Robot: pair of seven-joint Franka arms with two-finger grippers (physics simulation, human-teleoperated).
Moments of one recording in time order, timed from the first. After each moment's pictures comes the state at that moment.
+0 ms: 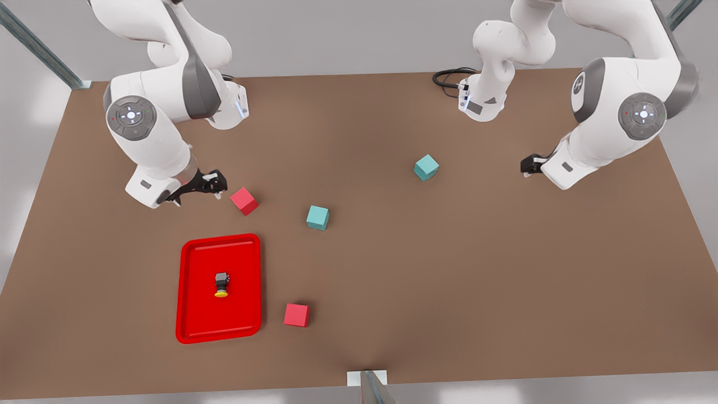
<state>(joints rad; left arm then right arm) -0.35 0.11 0.20 -1.50 0.02 1.42 -0.04 -0.01 0.12 0.33 -1.53 -0.13 1.59 0.12</state>
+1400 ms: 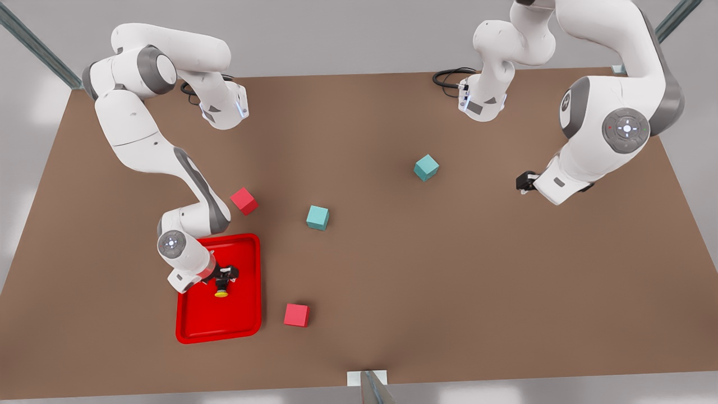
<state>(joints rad) -0.35 0.16 0.20 -1.50 0.05 1.52 -0.04 -0.20 0.74 0.31 -1.76 -0.34 2.54 0.25</state>
